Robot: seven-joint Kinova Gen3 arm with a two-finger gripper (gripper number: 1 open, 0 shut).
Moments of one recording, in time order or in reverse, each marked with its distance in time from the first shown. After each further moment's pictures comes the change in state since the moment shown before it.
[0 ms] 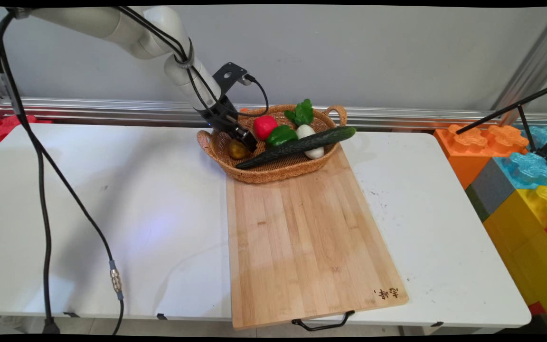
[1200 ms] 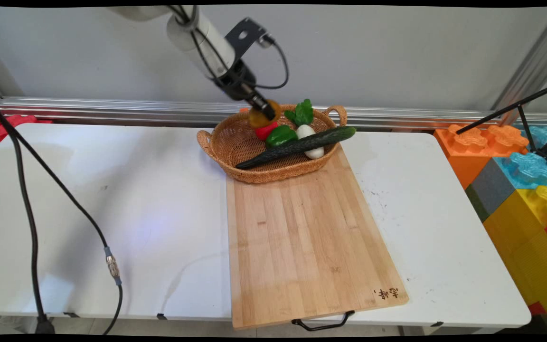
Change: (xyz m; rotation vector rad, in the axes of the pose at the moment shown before) arm 0.046 0.058 -0.081 0.043 0.160 0.163
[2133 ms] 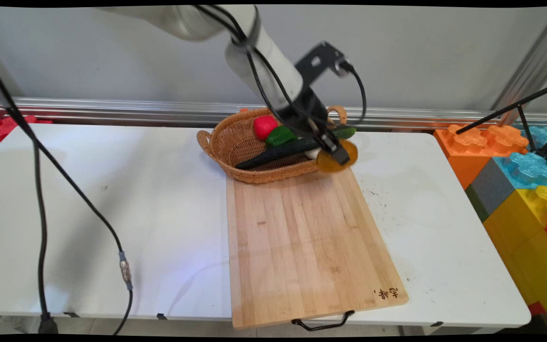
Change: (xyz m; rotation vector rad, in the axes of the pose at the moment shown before) arm 0.033 0.143 0.011 -0.294 0.043 0.142
